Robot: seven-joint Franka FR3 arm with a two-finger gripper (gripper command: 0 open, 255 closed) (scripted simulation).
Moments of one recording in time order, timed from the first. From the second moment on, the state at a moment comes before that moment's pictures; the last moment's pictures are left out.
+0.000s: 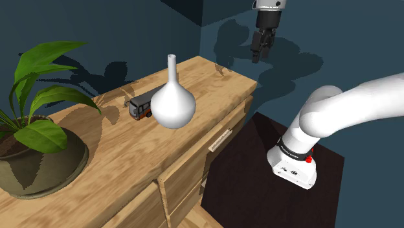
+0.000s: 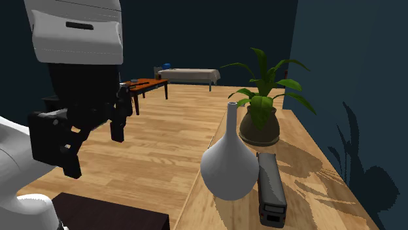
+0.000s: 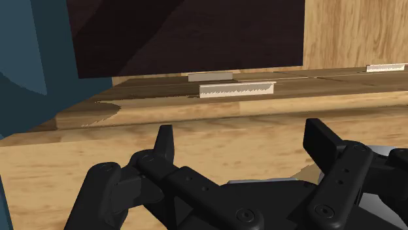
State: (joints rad) arm -0.01 -0.75 -0.07 -2.36 0.04 1.43 -0.05
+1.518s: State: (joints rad) arm 0.09 -0.24 0.31 -1.87 0.11 1.61 0.40
